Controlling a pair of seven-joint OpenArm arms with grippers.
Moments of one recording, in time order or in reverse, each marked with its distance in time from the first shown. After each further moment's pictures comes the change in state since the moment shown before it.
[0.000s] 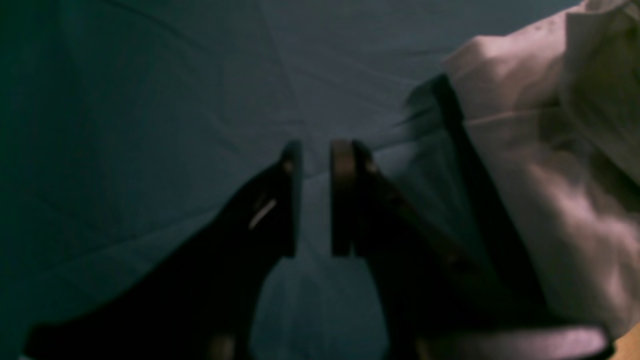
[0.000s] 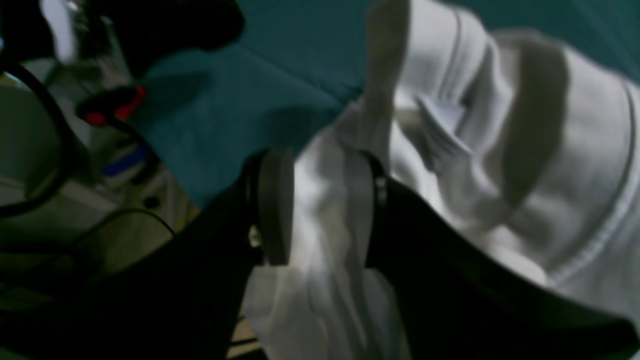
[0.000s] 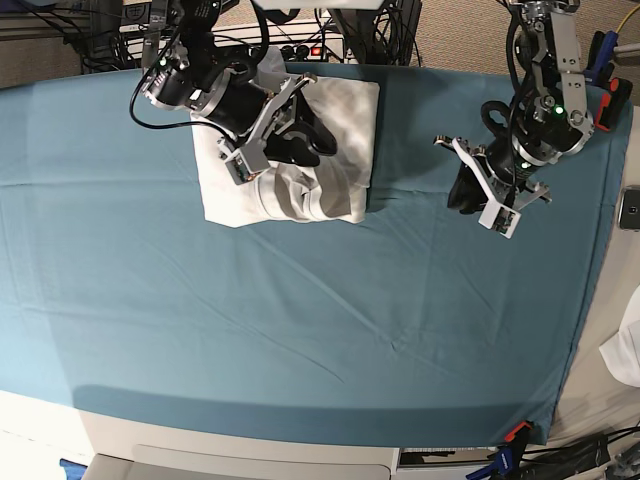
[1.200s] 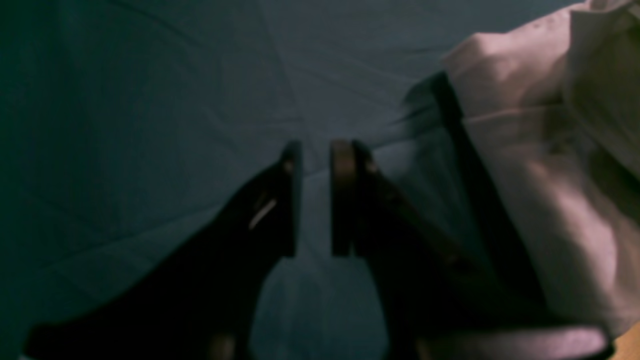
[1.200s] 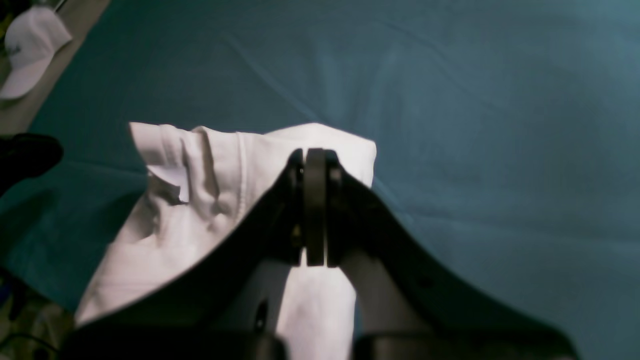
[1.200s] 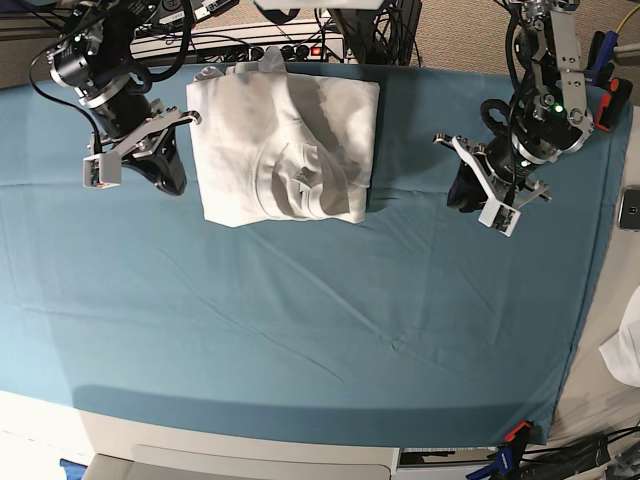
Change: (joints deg) left arm 0.3 0.0 0.0 0.0 0.0 0.0 -0.1; right arm 1.3 -0.3 31.0 7.1 5.0 -5.2 -3.5
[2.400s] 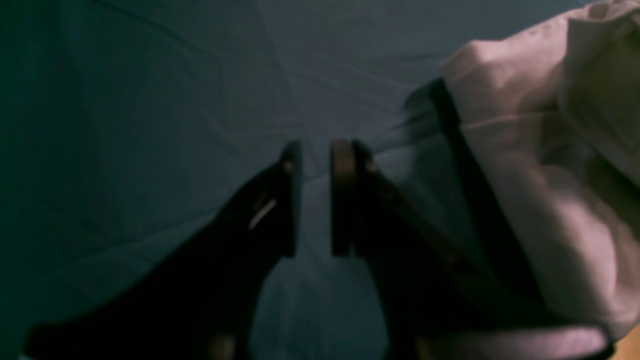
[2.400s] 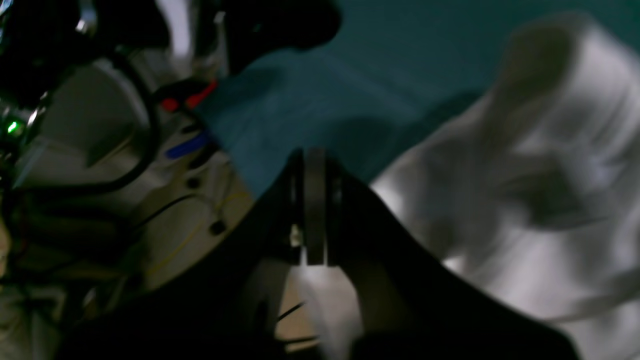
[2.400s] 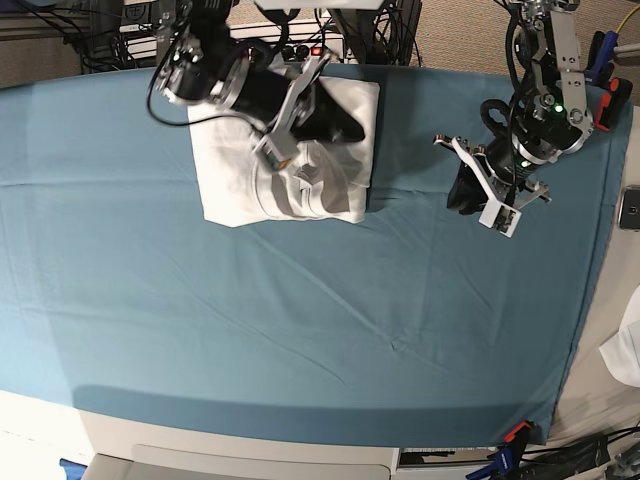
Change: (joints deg) left arm 0.0 0.0 0.0 0.0 0.2 0.0 -1.1; right arm -0.7 0.3 -35.5 -5.0 -1.8 5.9 1.0
